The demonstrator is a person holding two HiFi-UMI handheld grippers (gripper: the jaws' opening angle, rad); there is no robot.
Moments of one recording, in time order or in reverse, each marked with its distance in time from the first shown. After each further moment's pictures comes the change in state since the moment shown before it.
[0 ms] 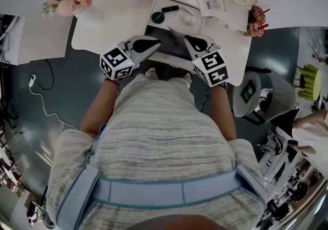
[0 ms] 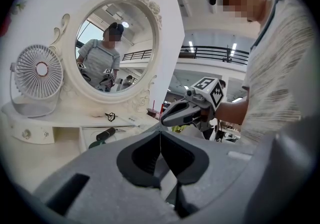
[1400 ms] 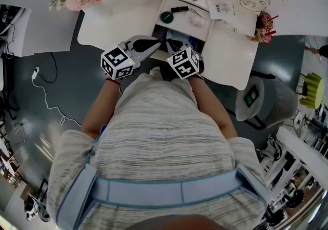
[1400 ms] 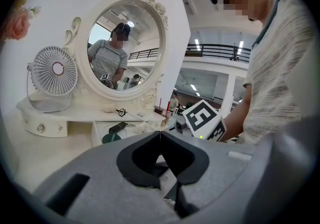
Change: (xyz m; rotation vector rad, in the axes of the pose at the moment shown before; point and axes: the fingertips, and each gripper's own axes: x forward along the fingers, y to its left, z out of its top) left arm -0.024 0.016 -0.013 -0.027 0.018 0.074; right arm 0.115 0.062 -0.042 -0.080 0.110 0.037
